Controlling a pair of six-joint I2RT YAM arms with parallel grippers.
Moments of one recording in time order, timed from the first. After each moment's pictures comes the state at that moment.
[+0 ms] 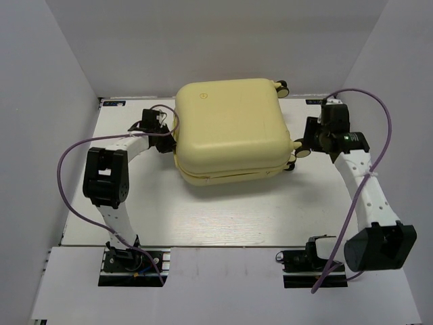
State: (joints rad) left arm -0.15 1.89 1.26 -0.28 0.27 -0.57; right arm 0.11 1.29 1.27 -0.76 0.15 0.14
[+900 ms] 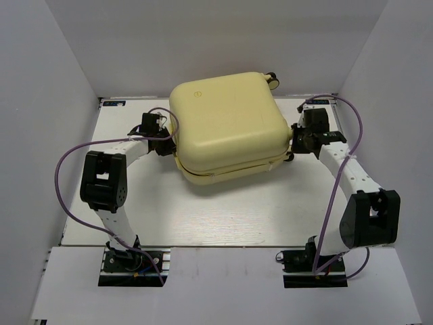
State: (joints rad) left arm -0.16 1.84 1.18 -0.24 0.21 -0.55; right arm 0.16 1.44 1.14 -0.55 0.00 0.09
